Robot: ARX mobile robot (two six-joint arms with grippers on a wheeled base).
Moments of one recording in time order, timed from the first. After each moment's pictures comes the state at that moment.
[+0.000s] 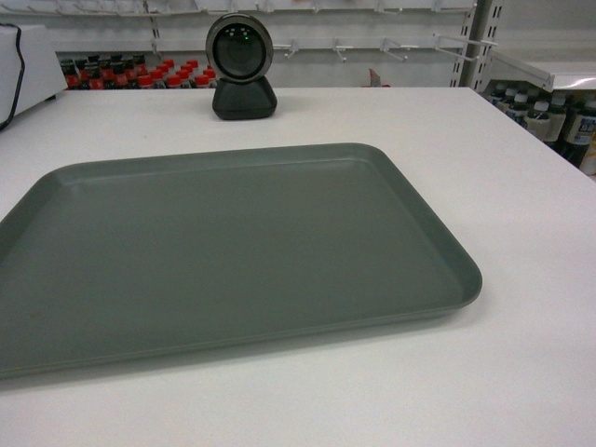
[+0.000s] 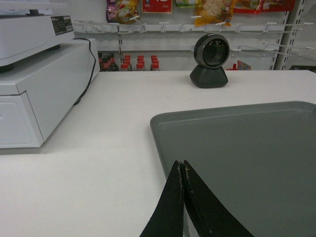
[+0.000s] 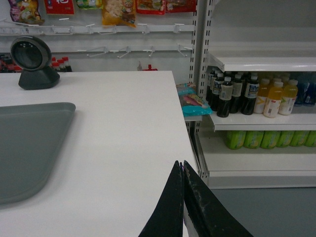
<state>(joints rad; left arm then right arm) 0.00 0.27 0.01 0.28 0.00 -0.01 0.00 0.20 0.01 0.21 0.00 0.00</state>
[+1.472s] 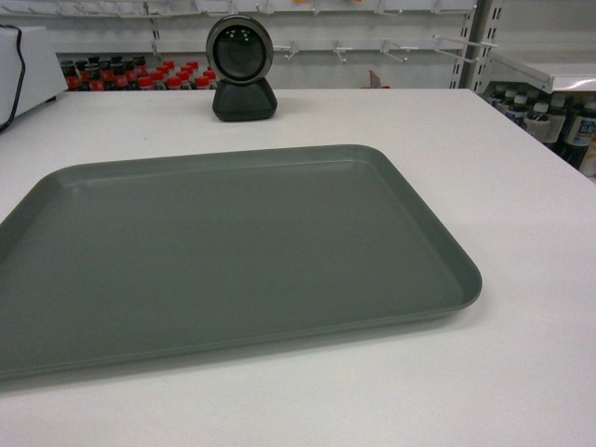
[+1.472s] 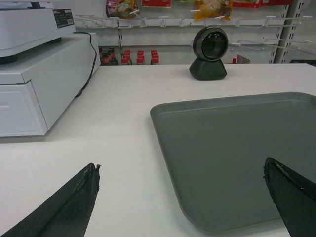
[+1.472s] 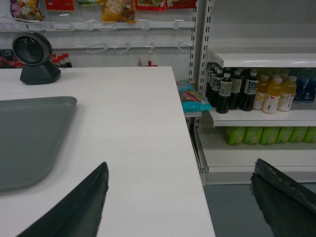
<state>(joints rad) 0.00 0.01 0.01 0.00 0.00 -0.01 0.00 0.00 0.01 0.00 0.00 0.00</state>
